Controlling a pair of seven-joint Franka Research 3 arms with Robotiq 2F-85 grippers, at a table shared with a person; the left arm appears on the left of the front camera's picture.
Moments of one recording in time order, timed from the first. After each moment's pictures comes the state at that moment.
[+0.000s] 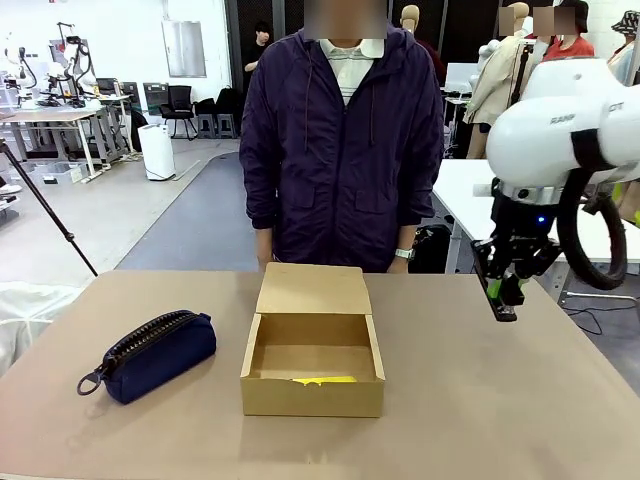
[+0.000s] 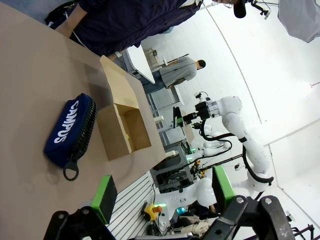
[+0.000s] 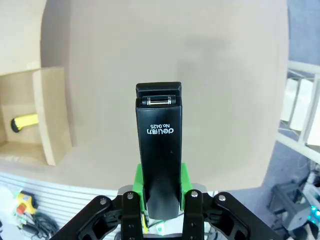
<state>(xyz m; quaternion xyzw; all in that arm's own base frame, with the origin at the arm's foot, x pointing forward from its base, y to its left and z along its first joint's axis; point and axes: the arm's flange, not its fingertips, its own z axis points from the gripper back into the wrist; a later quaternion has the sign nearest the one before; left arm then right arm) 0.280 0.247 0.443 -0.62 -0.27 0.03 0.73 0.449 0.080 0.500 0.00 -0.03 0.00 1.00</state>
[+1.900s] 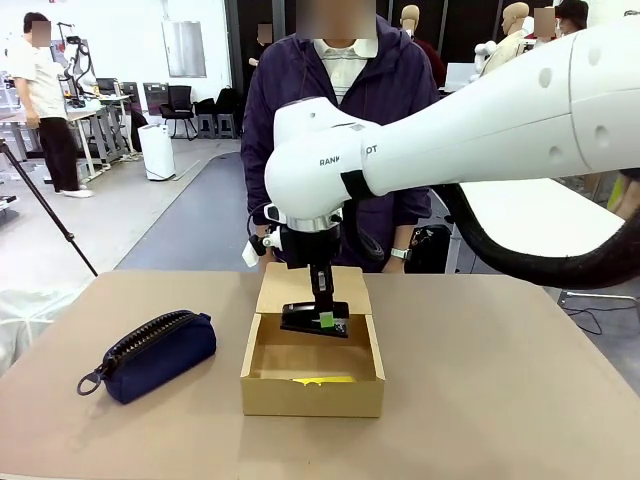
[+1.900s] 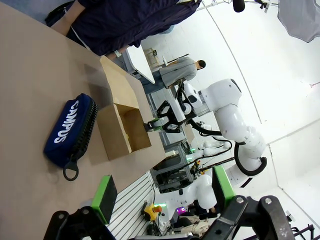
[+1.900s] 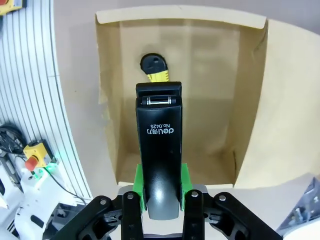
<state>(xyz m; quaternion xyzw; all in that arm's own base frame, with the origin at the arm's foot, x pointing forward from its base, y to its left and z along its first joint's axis) 0.280 0.247 0.443 -0.62 -0.27 0.03 0.73 0.464 0.399 0.442 -0.02 0.06 0.70 0.71</state>
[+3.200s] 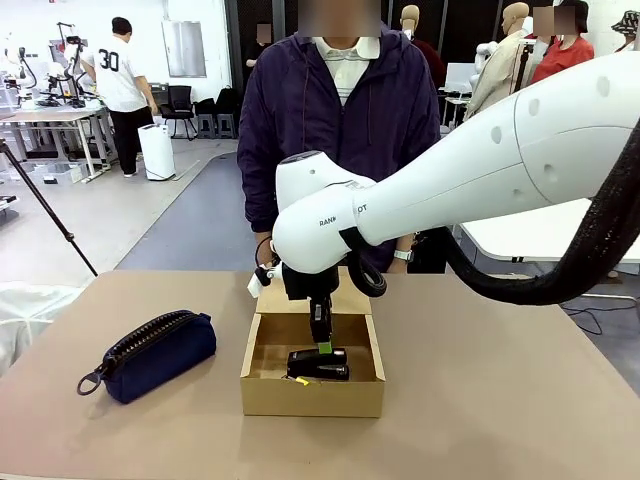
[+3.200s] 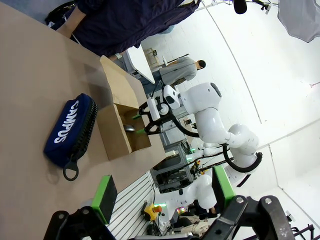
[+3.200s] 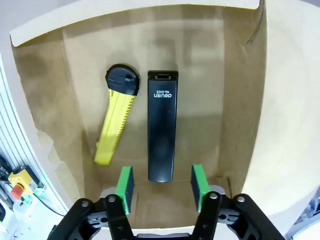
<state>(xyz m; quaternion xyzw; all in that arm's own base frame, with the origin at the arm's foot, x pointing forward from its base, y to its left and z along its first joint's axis) 0.280 0.247 0.443 -0.62 -0.27 0.03 0.73 0.485 0.398 0.371 -0.04 0.04 0.66 0.74</state>
